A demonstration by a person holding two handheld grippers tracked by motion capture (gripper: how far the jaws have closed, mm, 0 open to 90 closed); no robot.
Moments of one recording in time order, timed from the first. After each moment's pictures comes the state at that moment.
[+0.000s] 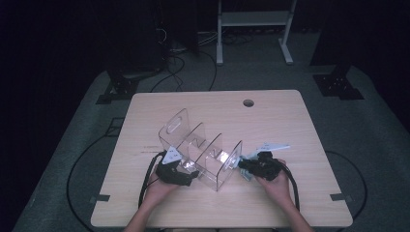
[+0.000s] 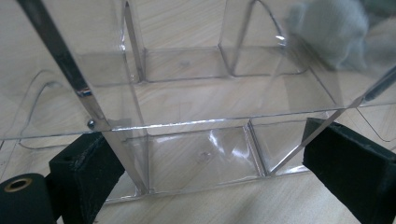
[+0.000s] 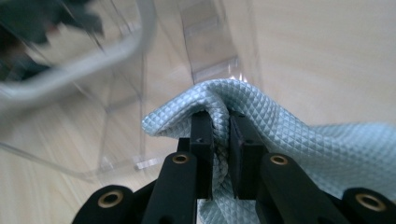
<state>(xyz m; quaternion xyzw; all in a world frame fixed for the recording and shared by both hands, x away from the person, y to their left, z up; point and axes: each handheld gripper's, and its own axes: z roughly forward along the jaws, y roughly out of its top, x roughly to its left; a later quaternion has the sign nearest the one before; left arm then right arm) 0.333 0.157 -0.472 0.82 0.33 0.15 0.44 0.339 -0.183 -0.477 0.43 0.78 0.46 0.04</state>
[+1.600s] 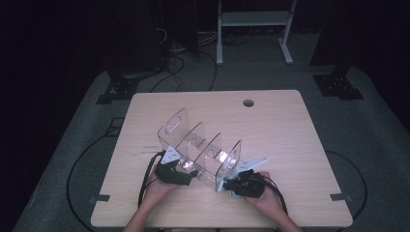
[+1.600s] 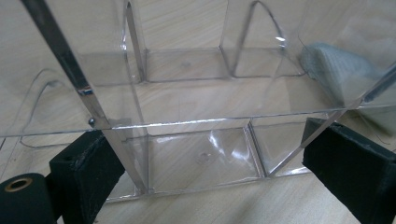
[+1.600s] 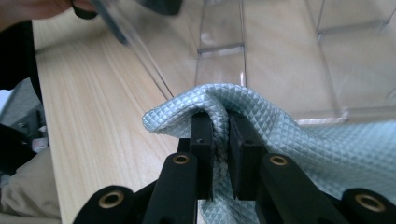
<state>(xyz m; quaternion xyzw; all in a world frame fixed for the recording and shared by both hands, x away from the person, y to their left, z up) 0.334 0.160 -0.473 0.82 0.33 0.15 0.44 0.295 -0.133 -0.475 0.32 0.85 0.43 0.02</state>
